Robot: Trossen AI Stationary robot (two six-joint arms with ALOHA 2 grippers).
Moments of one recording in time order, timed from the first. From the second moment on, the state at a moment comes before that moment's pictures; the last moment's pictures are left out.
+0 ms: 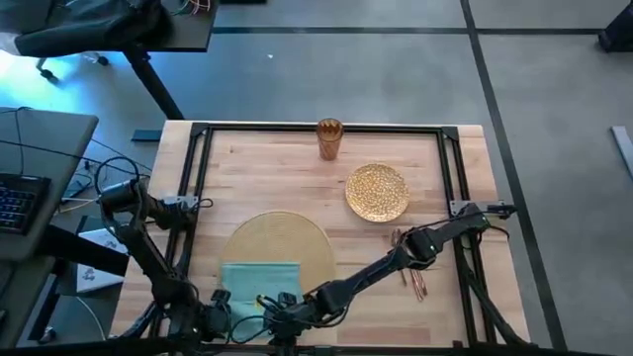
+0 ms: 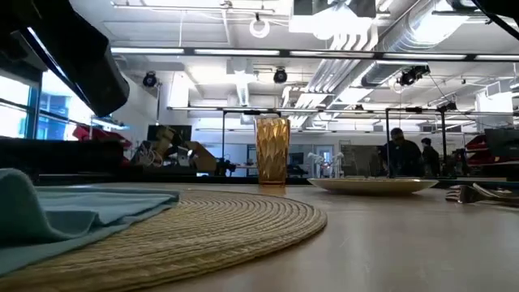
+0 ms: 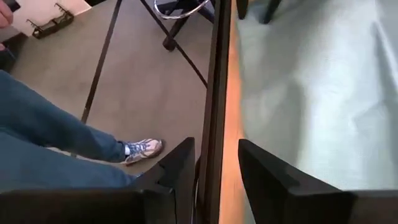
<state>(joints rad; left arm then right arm) -1.19 1.70 0.78 -0.09 -0.23 -0.89 0.51 2.64 2.35 -0.39 -0.06 0.61</state>
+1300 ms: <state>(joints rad) -1.25 1.50 0.84 -0.30 -0.27 -1.26 0.45 2.63 2.35 -0.69 -0.12 0.74</state>
